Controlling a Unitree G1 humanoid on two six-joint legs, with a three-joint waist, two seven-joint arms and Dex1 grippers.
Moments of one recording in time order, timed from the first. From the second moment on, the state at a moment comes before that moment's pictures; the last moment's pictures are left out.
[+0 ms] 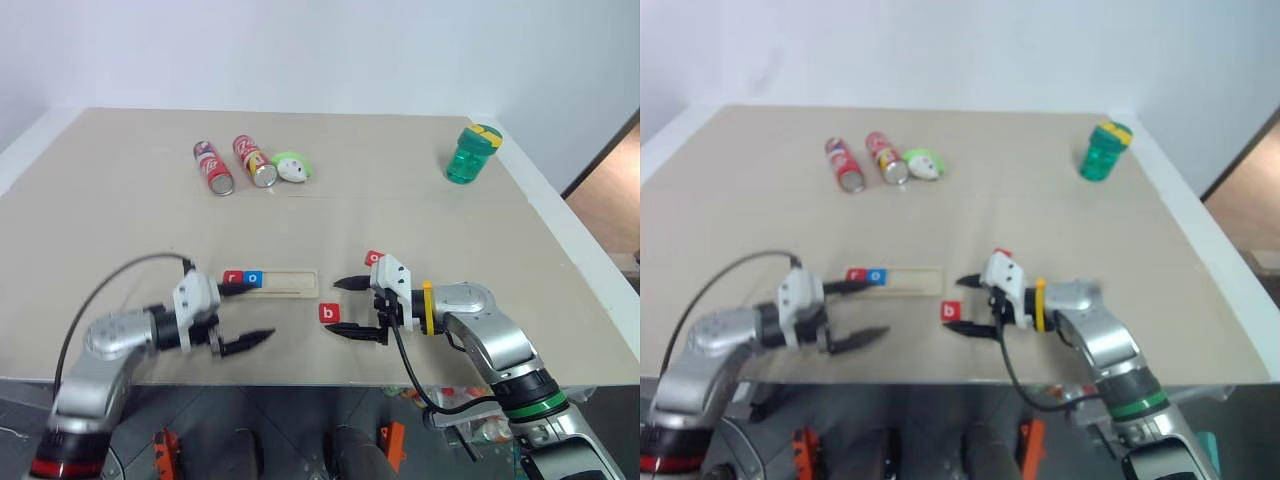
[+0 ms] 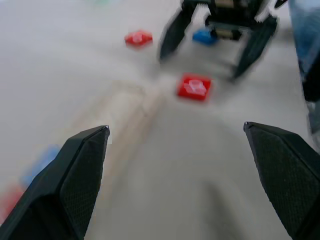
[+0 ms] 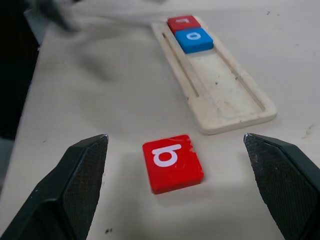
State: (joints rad) left arm 0.03 0.51 0.07 -0.30 -0.30 0.20 -1.05; right arm -0.42 -0.54 0.24 0.00 0.25 0.31 1.08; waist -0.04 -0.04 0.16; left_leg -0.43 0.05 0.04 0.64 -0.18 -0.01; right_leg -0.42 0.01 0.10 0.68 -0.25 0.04
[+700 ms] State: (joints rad) left arm 0.15 0.47 0.02 -0.48 -0.30 0.25 -0.75; right arm -0.34 -0.49 0.24 0.02 0.21 0.22 1.01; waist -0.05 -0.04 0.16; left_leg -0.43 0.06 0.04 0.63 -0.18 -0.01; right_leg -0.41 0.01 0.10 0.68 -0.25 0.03
